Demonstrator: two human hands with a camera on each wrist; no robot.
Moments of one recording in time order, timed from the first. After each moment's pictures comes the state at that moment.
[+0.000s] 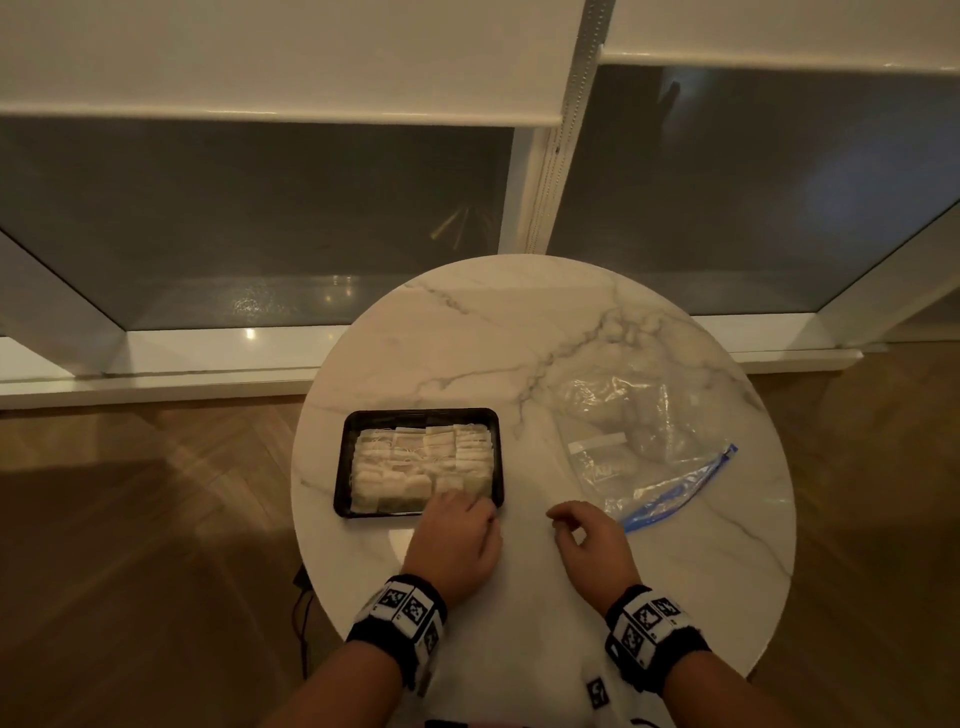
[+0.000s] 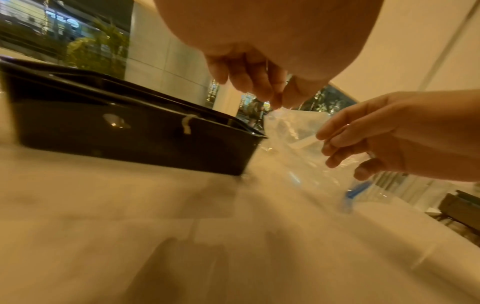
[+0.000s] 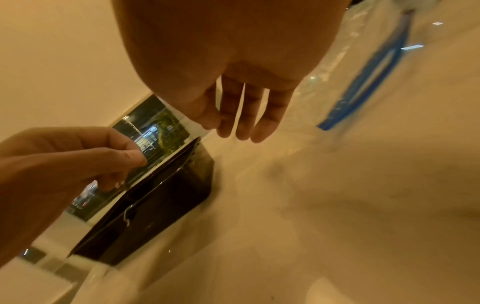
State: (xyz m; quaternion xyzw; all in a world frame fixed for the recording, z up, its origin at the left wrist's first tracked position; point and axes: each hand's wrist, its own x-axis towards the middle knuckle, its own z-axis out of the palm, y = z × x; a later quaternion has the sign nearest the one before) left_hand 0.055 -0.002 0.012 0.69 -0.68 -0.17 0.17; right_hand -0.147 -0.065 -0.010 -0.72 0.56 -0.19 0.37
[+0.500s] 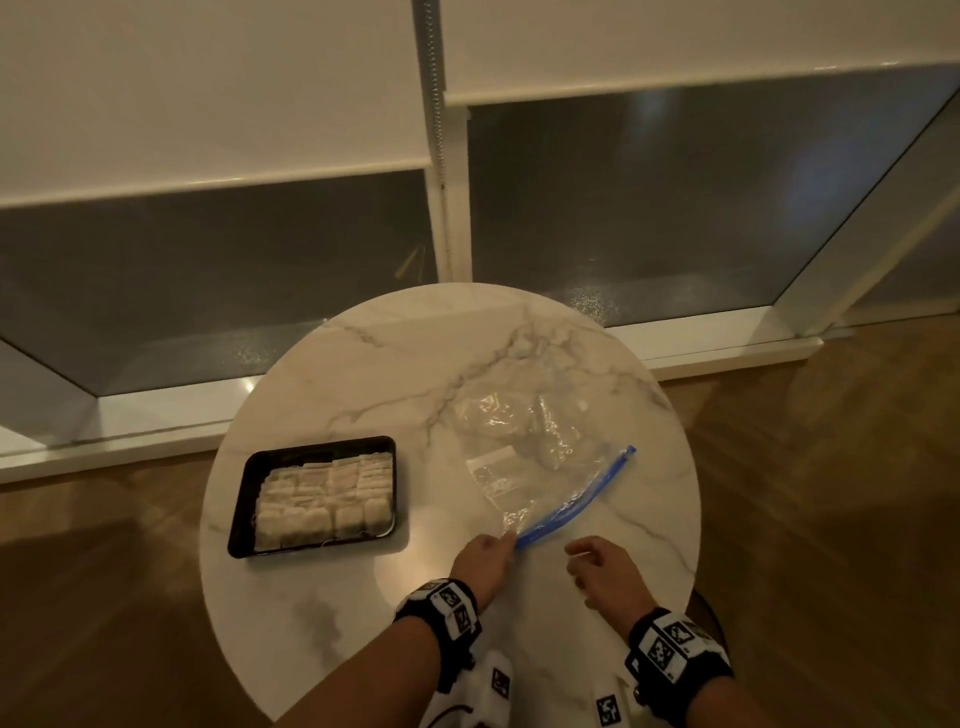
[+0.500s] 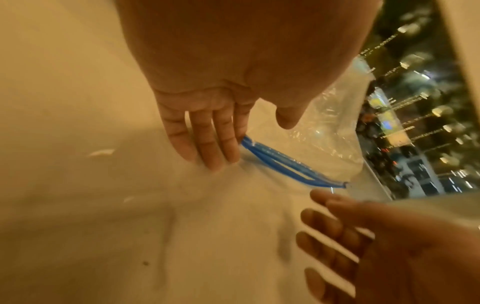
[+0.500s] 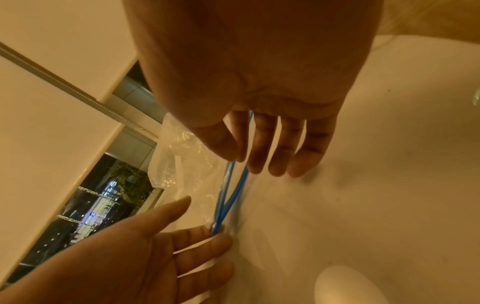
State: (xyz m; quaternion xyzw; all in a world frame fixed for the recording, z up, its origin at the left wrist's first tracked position) left_hand -0.116 -0.068 -0.026 0.75 -0.26 -0.57 0.22; right_hand -0.308 -0.101 -0.034 -0.49 0.67 -0.14 0.54
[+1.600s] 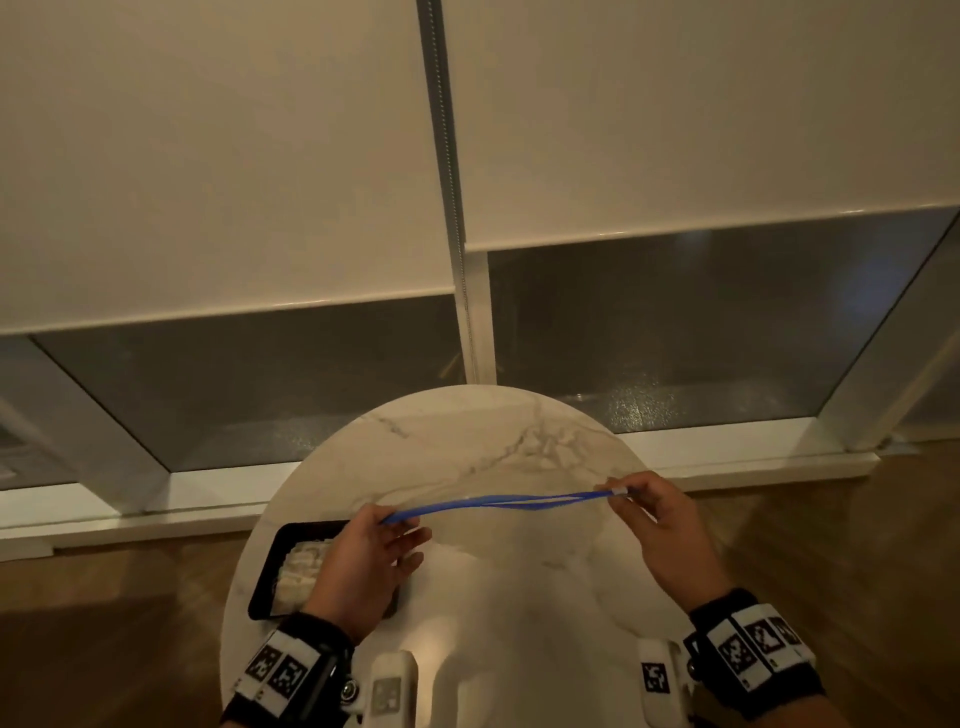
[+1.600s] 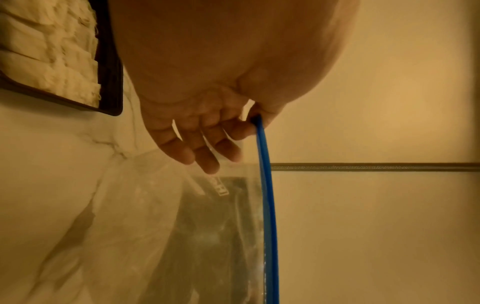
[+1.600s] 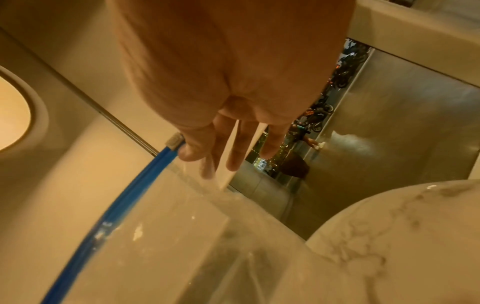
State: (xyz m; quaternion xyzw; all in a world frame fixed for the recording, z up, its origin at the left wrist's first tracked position) left_hand -0.064 -0.062 0.193 0.58 -0.06 -0.53 0.62; right_hand -0.351 -0.199 0.155 -0.63 0.41 -0.44 0.49
